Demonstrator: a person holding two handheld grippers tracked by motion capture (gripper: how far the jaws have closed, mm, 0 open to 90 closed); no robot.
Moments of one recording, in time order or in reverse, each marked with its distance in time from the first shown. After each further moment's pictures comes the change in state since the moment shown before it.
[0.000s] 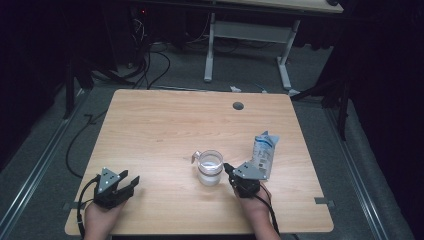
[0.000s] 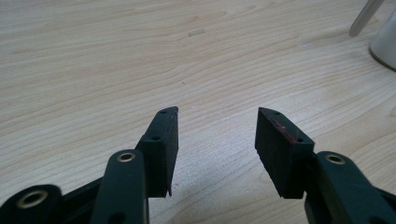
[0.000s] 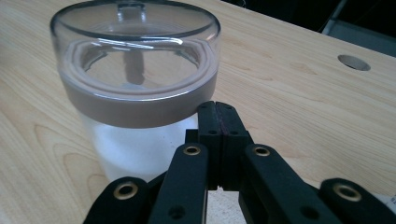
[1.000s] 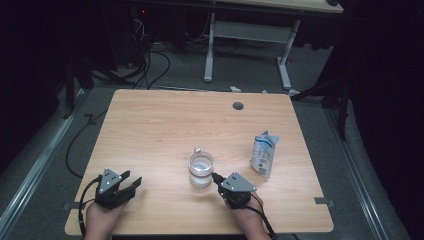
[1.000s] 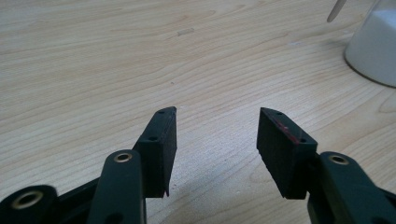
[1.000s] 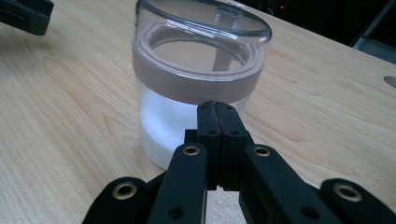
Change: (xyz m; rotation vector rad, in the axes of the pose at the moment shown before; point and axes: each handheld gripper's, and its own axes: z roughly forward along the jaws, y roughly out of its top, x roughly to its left) left arm -0.002 -0.002 0.003 -0.001 -0.036 0.007; right arm 0.038 0.001 -0.007 -0.020 0.084 -0.084
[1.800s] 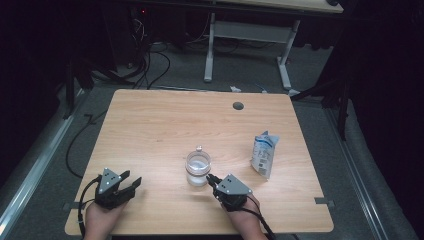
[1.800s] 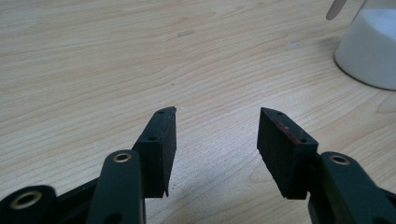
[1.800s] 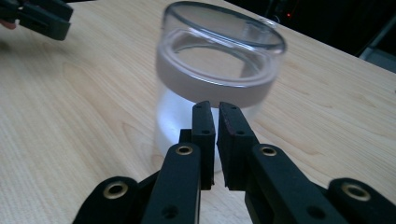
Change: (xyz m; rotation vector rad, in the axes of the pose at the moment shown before) left arm 0.001 0.001 -0.002 -0.002 0.001 0.003; right arm 0.010 0.005 -0.001 -0.023 0.018 -0.017
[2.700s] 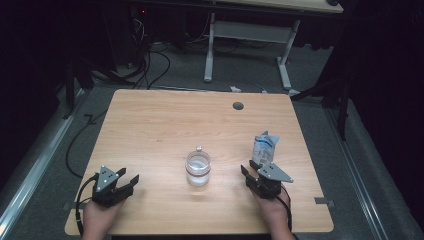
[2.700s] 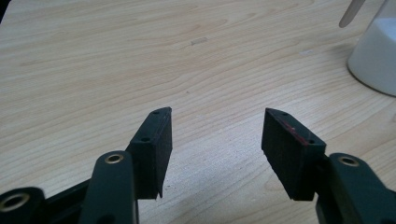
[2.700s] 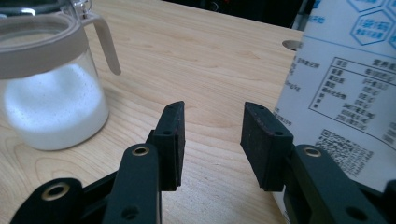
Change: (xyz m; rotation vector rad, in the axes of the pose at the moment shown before) left arm 0.005 0.006 -0.002 -0.011 0.032 0.006; right arm -0.087 -0.035 -0.031 0.012 -0.178 0.200
